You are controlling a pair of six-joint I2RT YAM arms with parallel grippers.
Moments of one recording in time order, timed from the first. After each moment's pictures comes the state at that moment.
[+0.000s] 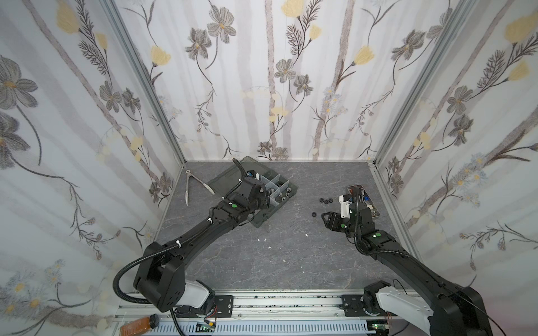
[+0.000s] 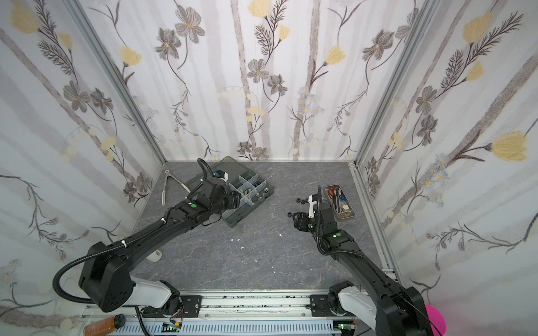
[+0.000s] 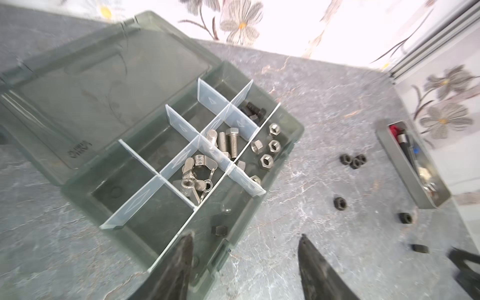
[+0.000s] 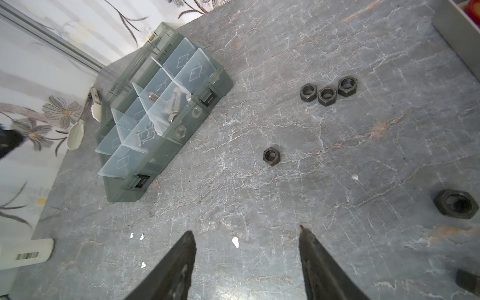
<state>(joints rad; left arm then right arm) -0.58 1.38 1.05 -0.32 -0.12 -0.50 0.37 1.08 0.60 -0.17 -0.11 0.49</state>
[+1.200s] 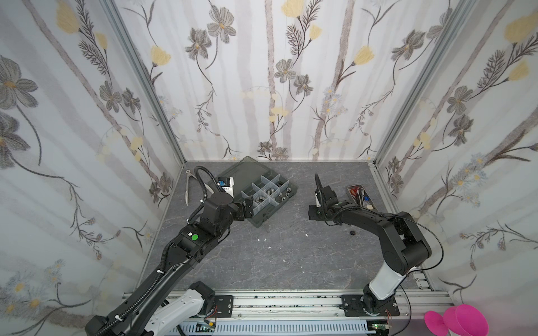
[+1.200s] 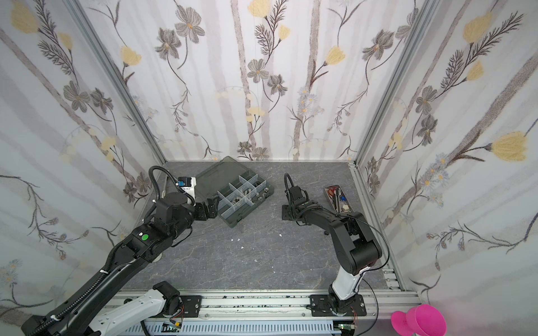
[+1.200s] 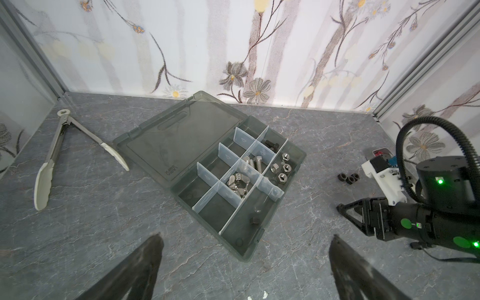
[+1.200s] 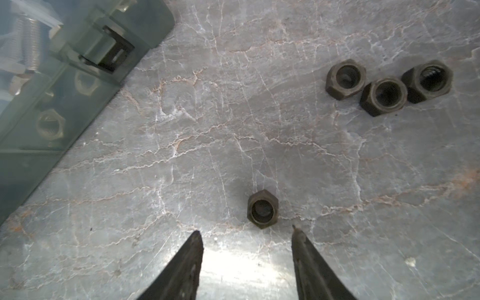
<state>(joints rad) -0.57 0.90 0.92 -0.47 -0.26 -0.37 0.45 1.75 1.01 -0.28 0.05 0.41</state>
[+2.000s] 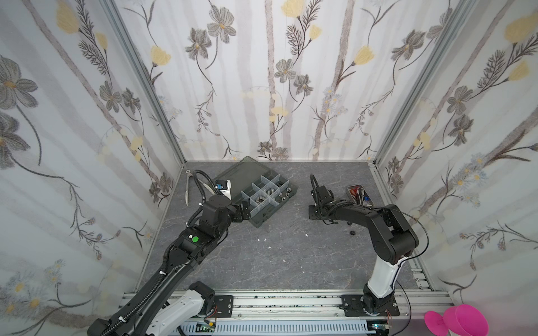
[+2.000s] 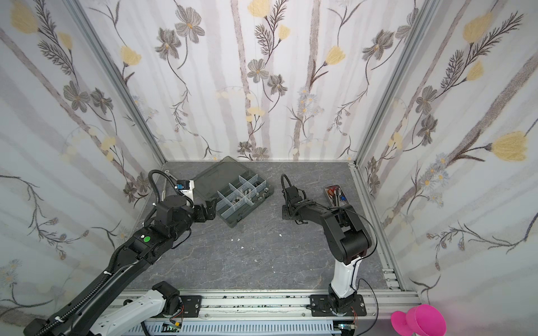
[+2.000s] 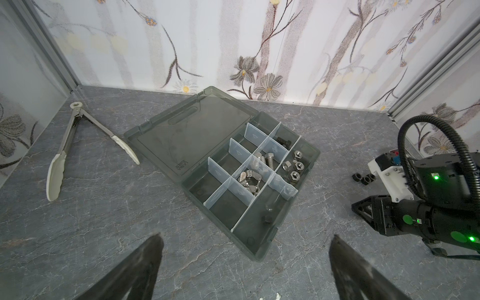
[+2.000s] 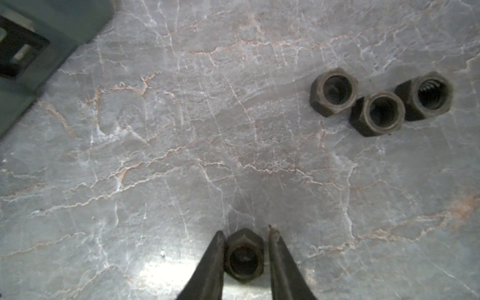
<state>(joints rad) -0.52 0.89 0.86 -0.44 -0.24 -0.36 0.46 1.86 1.06 -0.27 0.13 0.40</state>
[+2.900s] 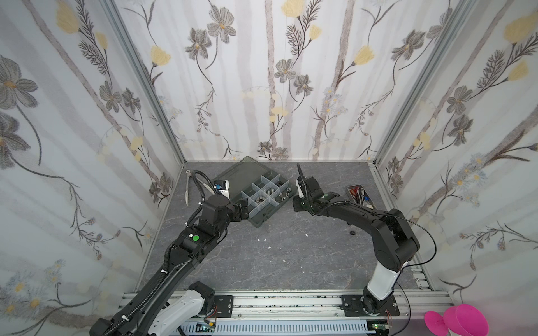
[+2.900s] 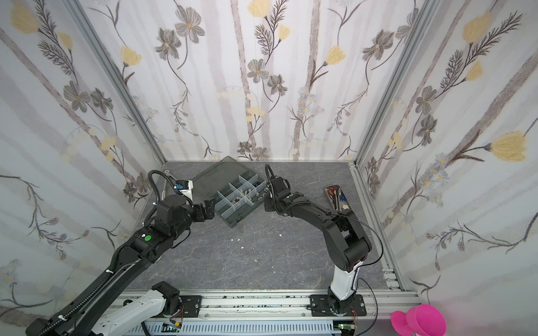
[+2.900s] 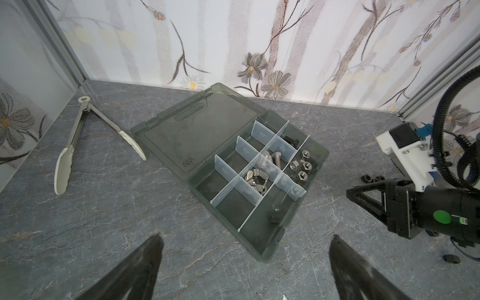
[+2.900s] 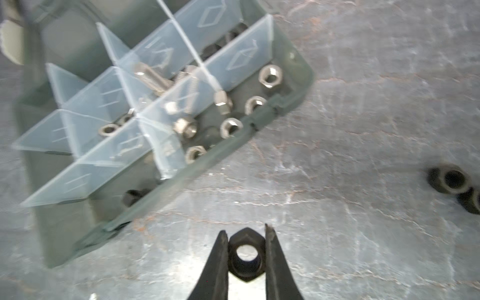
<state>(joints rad) -0.49 0.90 0.85 -0.43 -0.24 -0.36 0.62 1.80 1.26 -0.31 0.02 0.39</state>
